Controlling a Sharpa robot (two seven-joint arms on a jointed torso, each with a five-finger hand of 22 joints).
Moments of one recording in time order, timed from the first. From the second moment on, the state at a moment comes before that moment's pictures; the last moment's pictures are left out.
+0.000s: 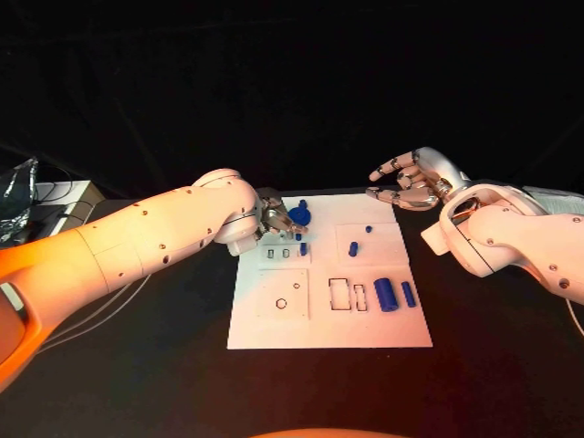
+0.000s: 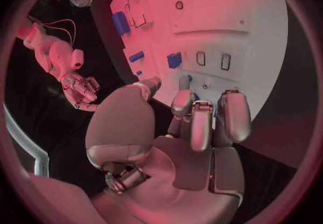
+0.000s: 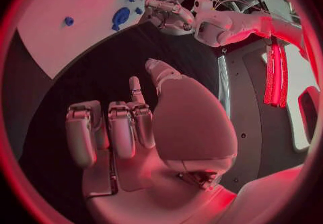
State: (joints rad) left arm 1.22 -0.49 0.11 1.16 -1.04 0.13 -0.56; left_hand 1.10 -0.18 0.45 0.29 0.11 0.83 0.12 0.60 0.50 1.29 0.04 1.25 1.09 1.47 -0.02 1.55 1.31 0.09 1.37 0.07 1.42 1.21; right arm 1.33 -0.84 -0.12 1.52 -0.90 -0.58 -0.01; right_hand 1.37 -0.21 0.26 0.21 0.34 0.97 0.15 0.17 0.34 1.47 0.08 1.56 1.31 1.46 0.01 1.56 1.31 0.01 1.47 0.11 1.55 1.31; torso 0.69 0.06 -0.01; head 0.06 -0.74
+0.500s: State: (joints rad) left arm 1.24 -0.42 0.09 1.09 -1.05 0.23 -0.60; left_hand 1.08 -0.18 0.45 0.29 0.11 0.83 0.12 0.60 0.50 1.29 0.04 1.25 1.08 1.47 -0.02 1.55 1.31 0.09 1.37 0.07 1.42 1.21; right arm 1.33 -0.83 -0.12 1.51 -0.91 -0.57 -0.04; right_hand 1.37 -0.21 0.26 0.22 0.34 0.96 0.16 0.17 0.34 1.47 0.08 1.56 1.31 1.46 0.01 1.56 1.31 0.01 1.47 0.11 1.55 1.31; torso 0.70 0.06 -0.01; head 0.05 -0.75
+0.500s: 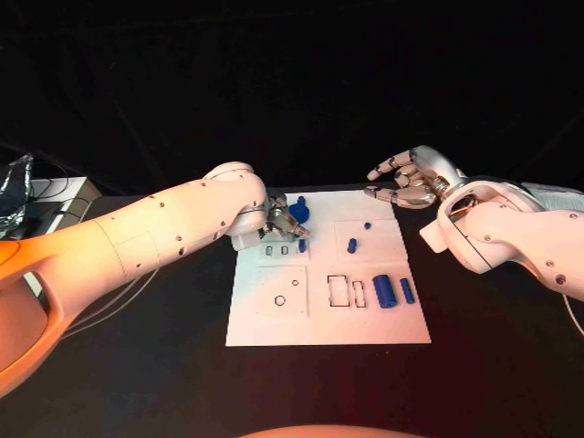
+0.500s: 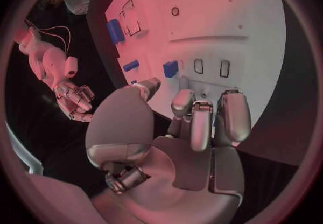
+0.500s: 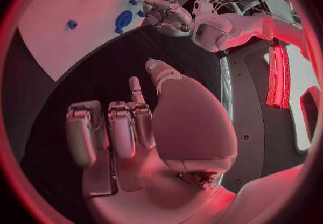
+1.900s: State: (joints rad) left arm 1.24 -0.38 0.08 1.04 -1.06 0.31 -0.60; left_hand 1.12 -0.16 0.53 0.28 0.11 0.82 0.12 0.60 0.52 1.25 0.04 1.22 1.05 1.47 -0.02 1.55 1.31 0.09 1.36 0.08 1.42 1.20; right arm 1.33 -0.82 -0.12 1.50 -0.92 -0.55 -0.05; right_hand 1.37 -0.21 0.26 0.22 0.34 0.96 0.16 0.17 0.34 1.47 0.08 1.56 1.31 1.46 0.01 1.56 1.31 0.01 1.47 0.11 1.54 1.31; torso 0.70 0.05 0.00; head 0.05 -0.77
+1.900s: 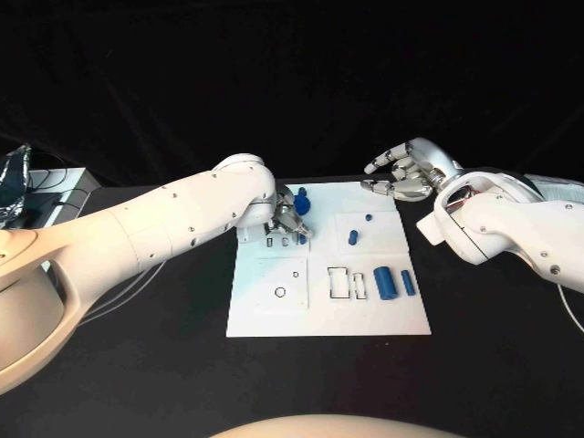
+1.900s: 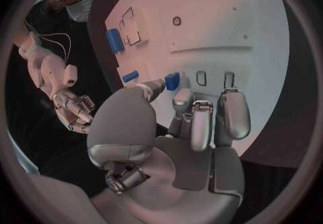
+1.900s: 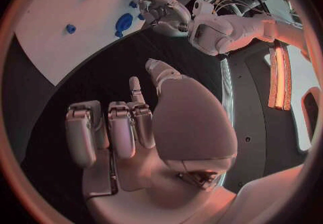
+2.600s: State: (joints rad) left arm 1.24 -0.39 0.08 1.04 -1.00 0.32 -0.59; left_hand 1.11 -0.21 0.86 0.15 0.26 0.79 0.08 0.72 0.67 1.25 0.00 1.18 1.01 1.46 -0.05 1.56 1.31 0.09 1.35 0.06 1.42 1.20; right arm 1.33 -0.80 -0.12 1.48 -0.92 -0.54 -0.06; right_hand 1.37 -0.21 0.26 0.22 0.34 0.96 0.16 0.17 0.35 1.47 0.08 1.56 1.31 1.46 0.01 1.56 1.31 0.01 1.47 0.11 1.54 1.31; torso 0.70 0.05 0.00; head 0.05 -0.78
